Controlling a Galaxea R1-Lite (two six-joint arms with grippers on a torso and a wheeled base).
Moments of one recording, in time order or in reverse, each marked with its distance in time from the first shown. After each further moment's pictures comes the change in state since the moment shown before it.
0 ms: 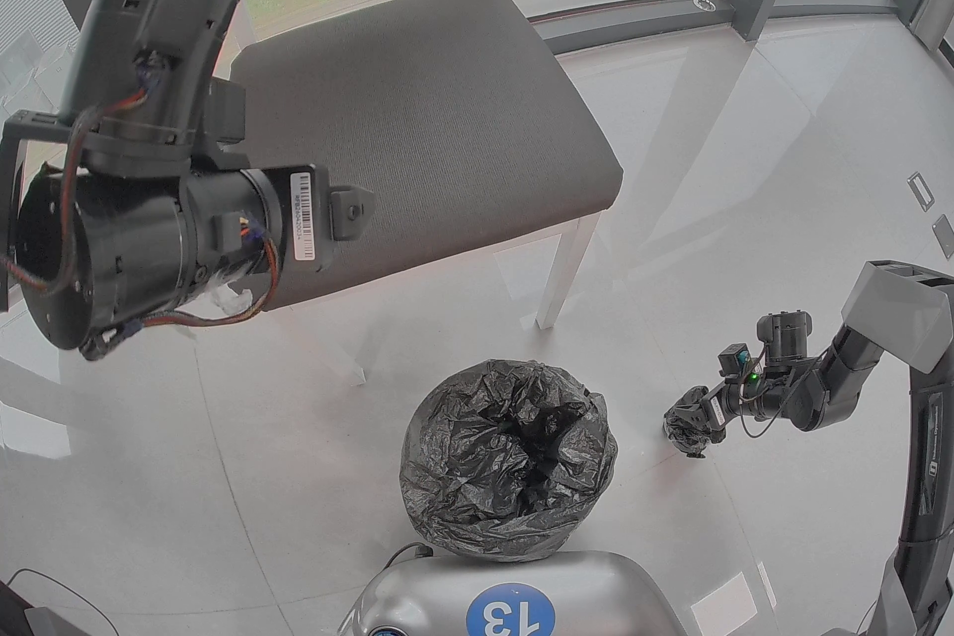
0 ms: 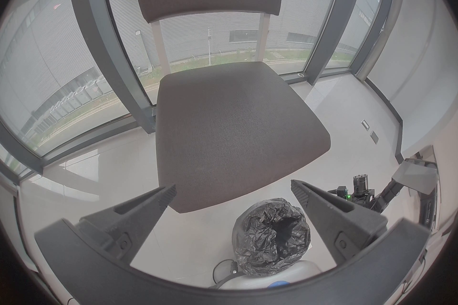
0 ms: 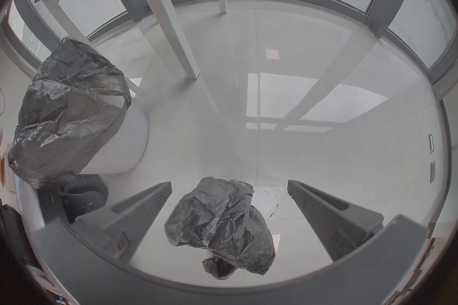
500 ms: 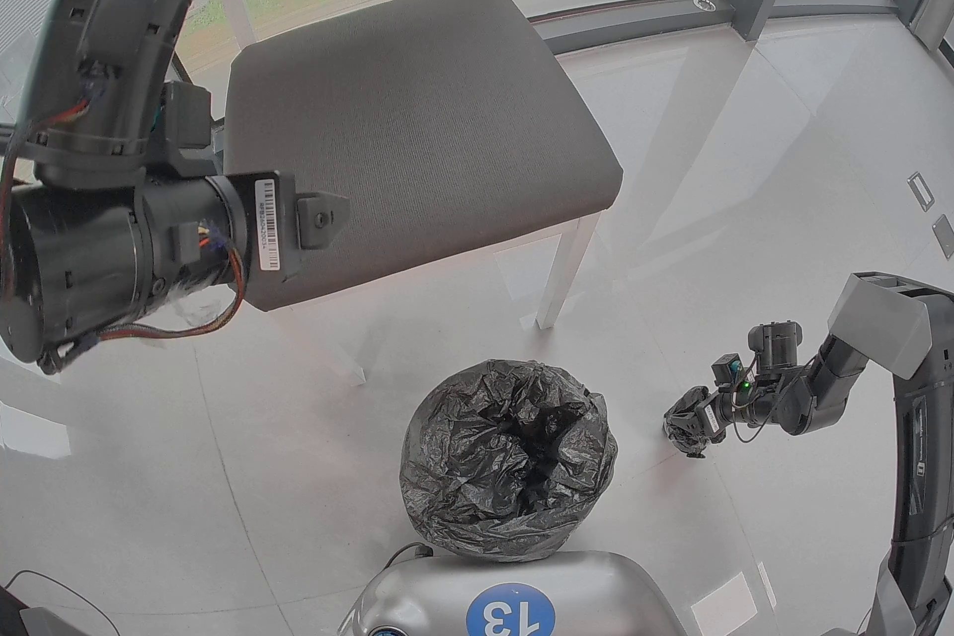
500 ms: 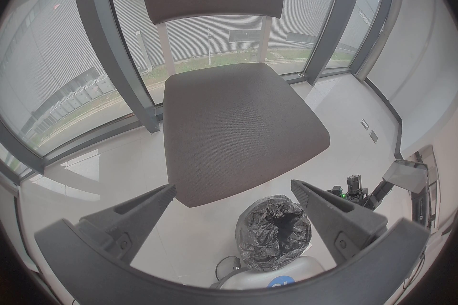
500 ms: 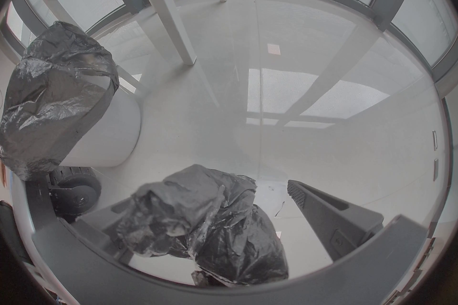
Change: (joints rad) left arm 0.001 -0.053 0.027 0.029 -0.001 -0.003; right arm -0.010 0.084 -0.069 0.022 0.000 -0.012
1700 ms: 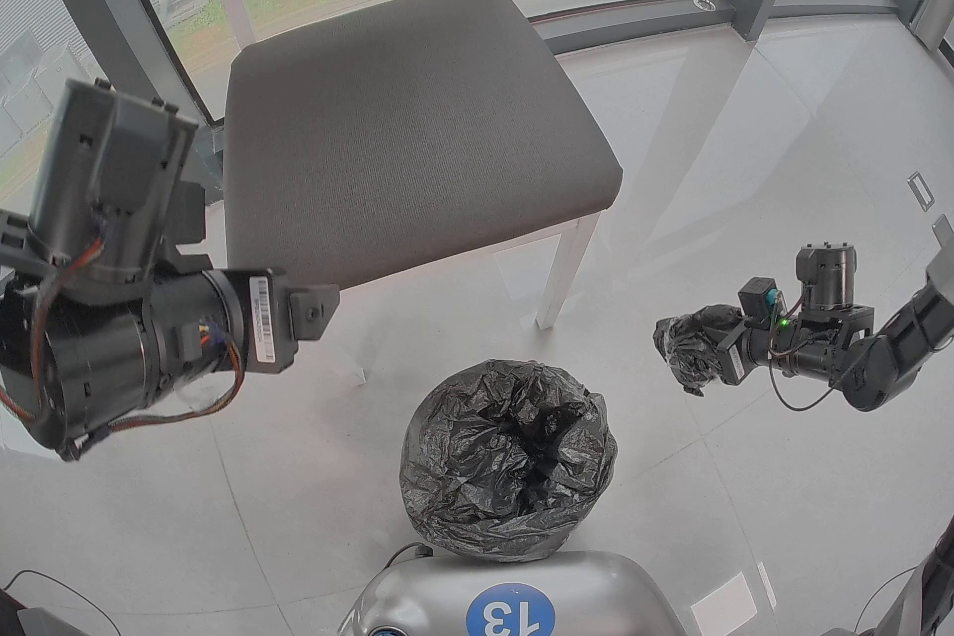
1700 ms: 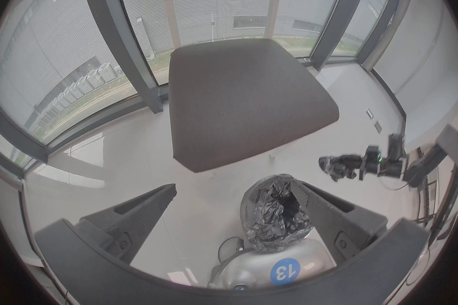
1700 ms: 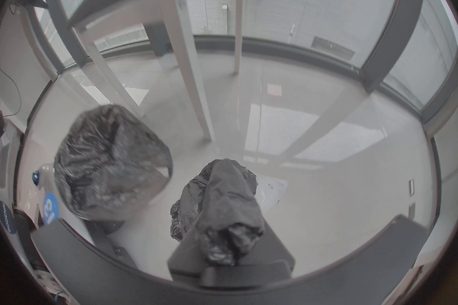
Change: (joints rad) left arm -0.011 -0.037 0.191 -0.004 -0.008 -0.090; right arm 0.167 -0.600 0.265 0.024 -0.046 -0.009
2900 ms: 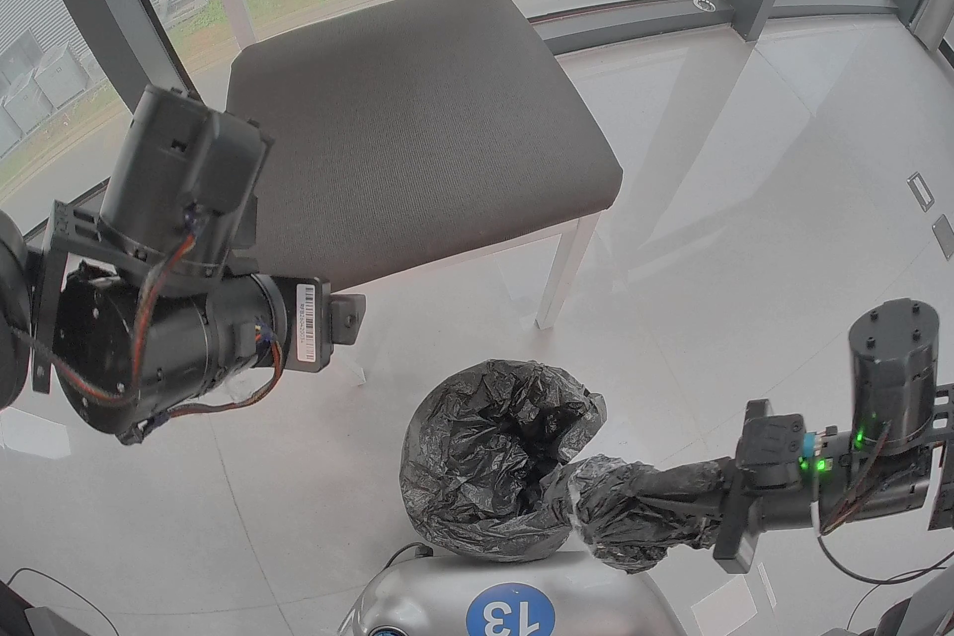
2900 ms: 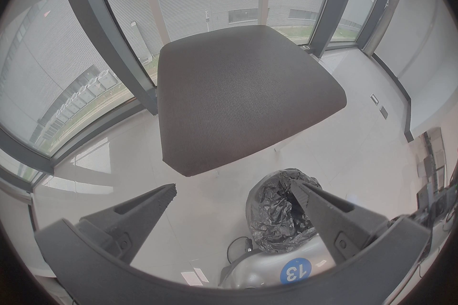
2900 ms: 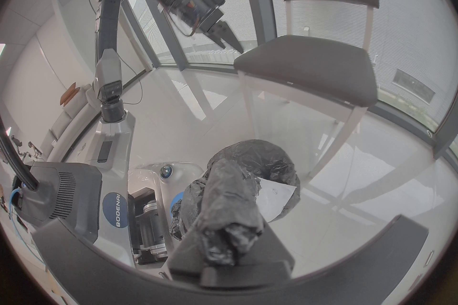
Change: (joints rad) left arm 0.026 0.106 -0.068 -0.015 0.005 0.060; right arm 0.604 -0.466 0.210 0.377 -0.017 0.039
